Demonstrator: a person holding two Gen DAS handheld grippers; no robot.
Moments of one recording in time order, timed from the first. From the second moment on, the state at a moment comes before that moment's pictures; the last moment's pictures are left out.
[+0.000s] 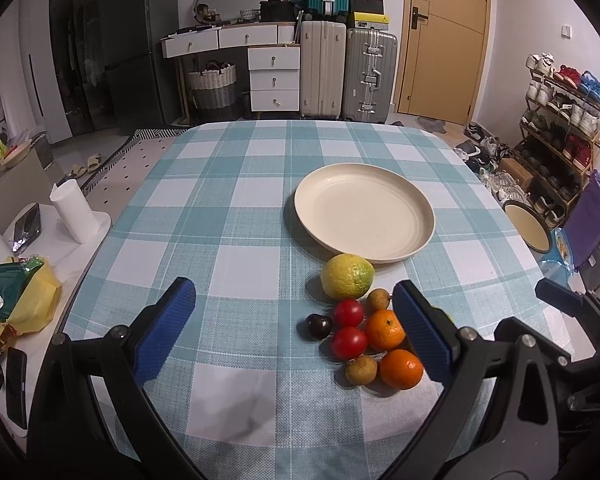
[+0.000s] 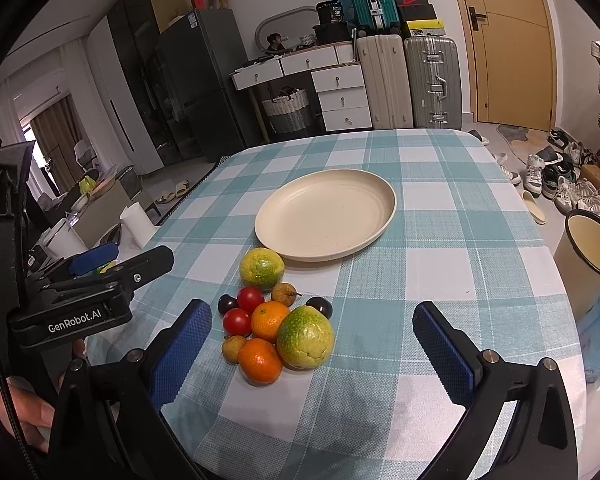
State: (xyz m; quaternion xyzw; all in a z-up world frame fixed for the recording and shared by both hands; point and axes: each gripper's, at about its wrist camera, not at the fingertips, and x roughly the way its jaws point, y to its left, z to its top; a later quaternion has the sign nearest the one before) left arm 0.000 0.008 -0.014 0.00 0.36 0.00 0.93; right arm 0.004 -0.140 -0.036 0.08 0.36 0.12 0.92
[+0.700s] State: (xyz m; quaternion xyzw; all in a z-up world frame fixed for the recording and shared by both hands) left arm 0.012 0.023 -0.027 -0.02 0.37 0.00 0.93; right arm 0.031 -0.132 -0.087 0.11 0.43 0.14 0.89
